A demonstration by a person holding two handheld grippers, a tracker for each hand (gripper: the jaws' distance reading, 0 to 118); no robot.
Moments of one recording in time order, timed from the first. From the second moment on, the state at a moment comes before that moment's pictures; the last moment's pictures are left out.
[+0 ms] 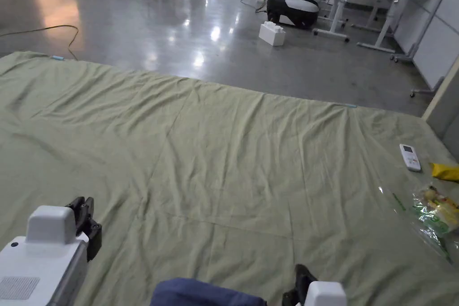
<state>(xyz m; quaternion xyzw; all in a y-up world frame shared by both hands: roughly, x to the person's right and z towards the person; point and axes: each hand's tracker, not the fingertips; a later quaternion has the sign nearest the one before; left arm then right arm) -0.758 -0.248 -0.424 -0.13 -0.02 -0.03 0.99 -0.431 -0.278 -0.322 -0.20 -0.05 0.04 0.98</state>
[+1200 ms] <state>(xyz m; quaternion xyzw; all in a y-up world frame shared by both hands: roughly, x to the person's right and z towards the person) -0.745 -0.404 -0.491 -0.52 -0.34 0.31 0.72 -0.463 -0.394 -0.349 -0.30 -0.05 0.04 0.95</state>
